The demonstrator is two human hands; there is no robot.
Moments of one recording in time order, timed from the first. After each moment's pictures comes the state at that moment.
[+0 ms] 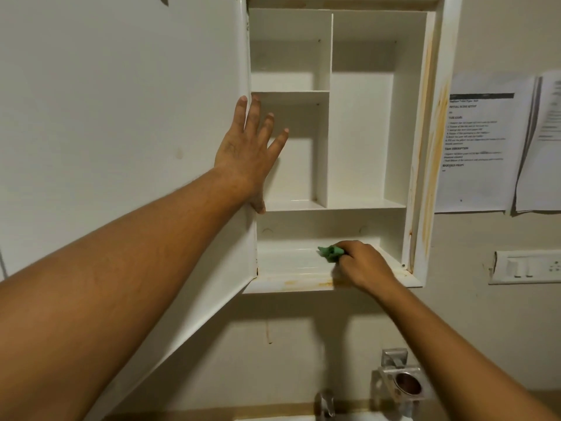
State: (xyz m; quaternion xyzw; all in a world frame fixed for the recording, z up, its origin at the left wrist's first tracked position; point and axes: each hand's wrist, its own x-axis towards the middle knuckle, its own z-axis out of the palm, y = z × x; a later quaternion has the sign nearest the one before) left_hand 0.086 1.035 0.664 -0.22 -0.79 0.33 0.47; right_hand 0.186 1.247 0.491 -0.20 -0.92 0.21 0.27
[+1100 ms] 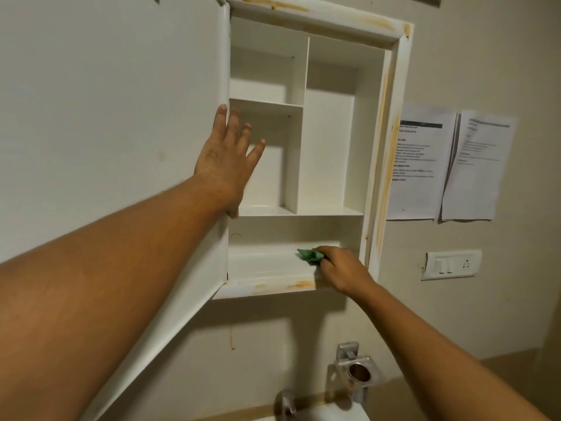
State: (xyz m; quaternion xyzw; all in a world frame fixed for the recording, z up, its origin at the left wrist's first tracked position) left_hand 0.083 1.035 0.660 -0.24 -0.79 0.31 0.47; right_hand 0.206 1.258 0.490 -0.18 -0.93 0.17 0.27
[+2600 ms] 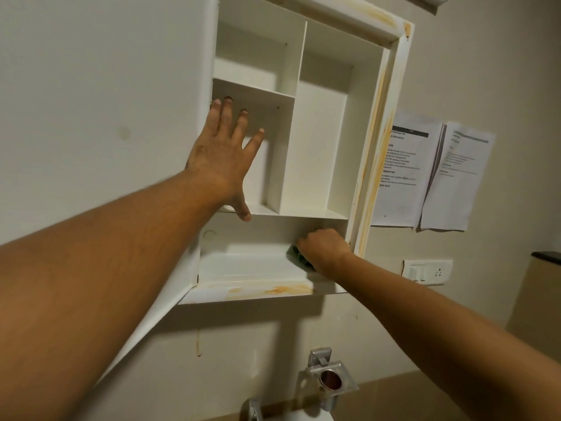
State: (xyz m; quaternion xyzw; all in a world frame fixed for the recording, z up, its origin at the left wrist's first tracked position) left_hand 0.071 1.069 0.654 -0.31 -0.82 0.16 0.46; right_hand 0.176 1.280 0.543 -0.18 -0.90 -0.39 0.06
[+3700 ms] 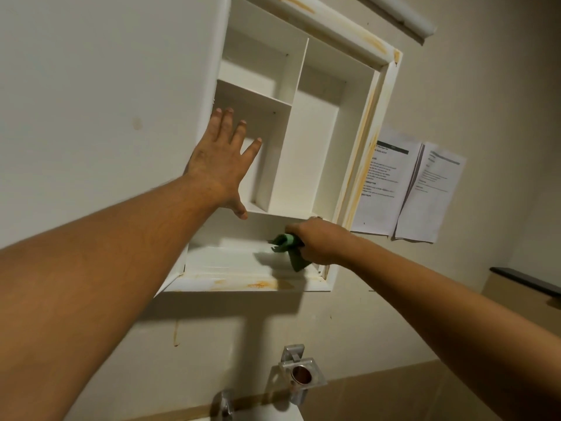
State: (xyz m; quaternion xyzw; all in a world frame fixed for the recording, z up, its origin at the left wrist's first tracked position) left_hand 0.073 1.071 0.641 -0.32 -0.81 0.13 0.47; right_hand 0.222 1.255 0.586 -0.12 -0.97 -0.17 0.08
